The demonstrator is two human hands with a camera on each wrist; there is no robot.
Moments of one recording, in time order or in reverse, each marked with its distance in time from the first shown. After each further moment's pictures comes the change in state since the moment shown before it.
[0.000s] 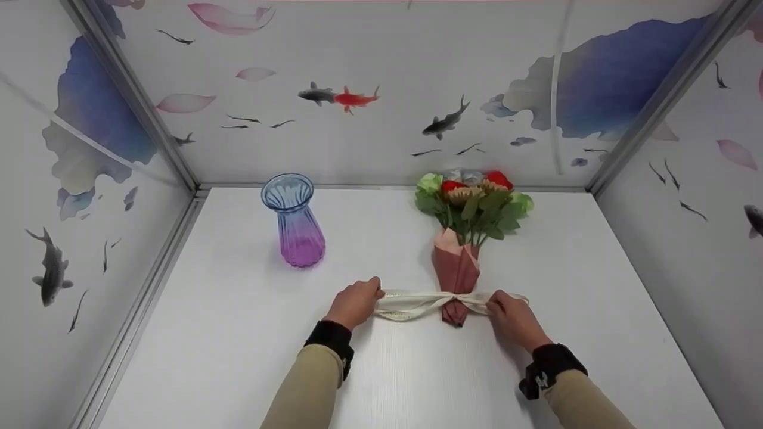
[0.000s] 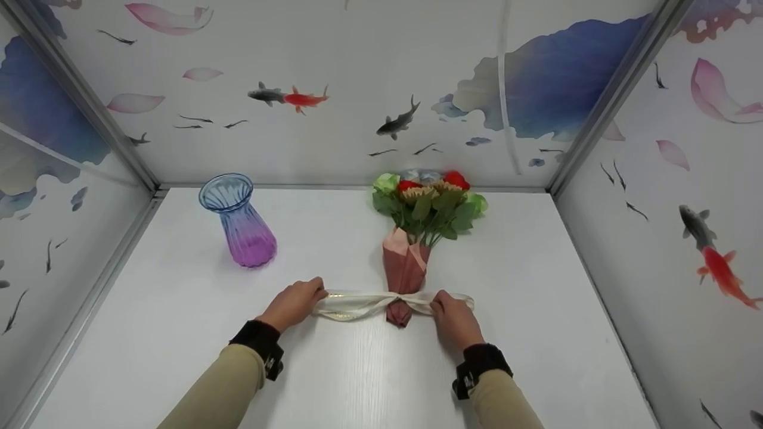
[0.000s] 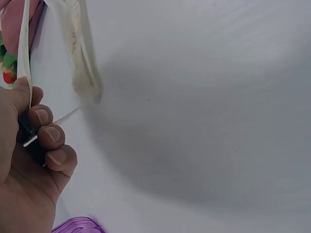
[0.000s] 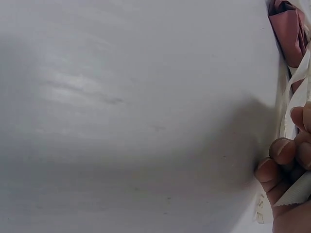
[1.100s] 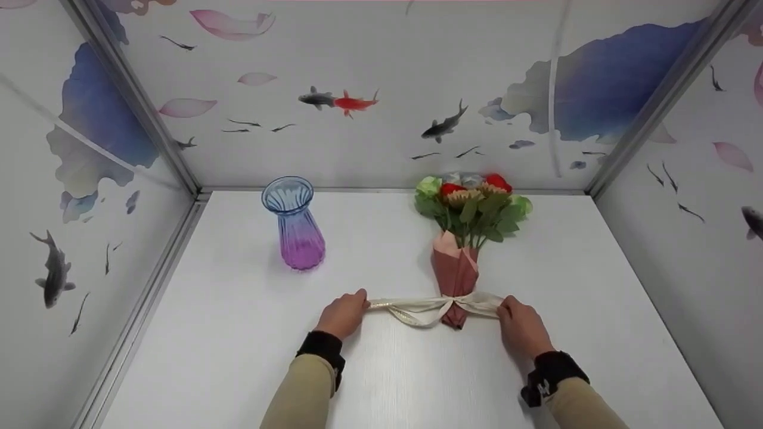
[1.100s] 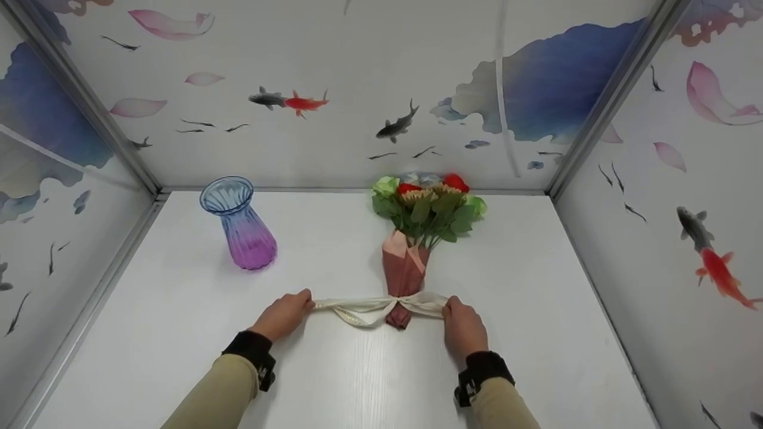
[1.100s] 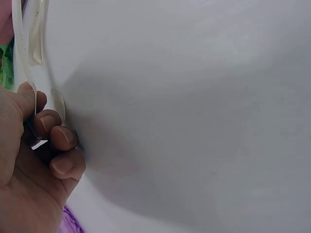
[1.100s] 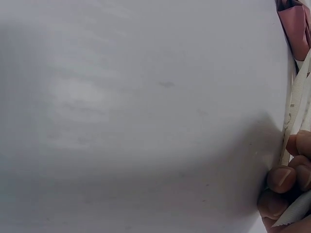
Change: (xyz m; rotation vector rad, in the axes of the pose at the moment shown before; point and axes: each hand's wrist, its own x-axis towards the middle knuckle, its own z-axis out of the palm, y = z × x) left_hand -0.019 -0.021 0.010 -0.012 0.002 -0.069; right_hand -0.013 0.009 -0.003 -0.020 0.032 0.122
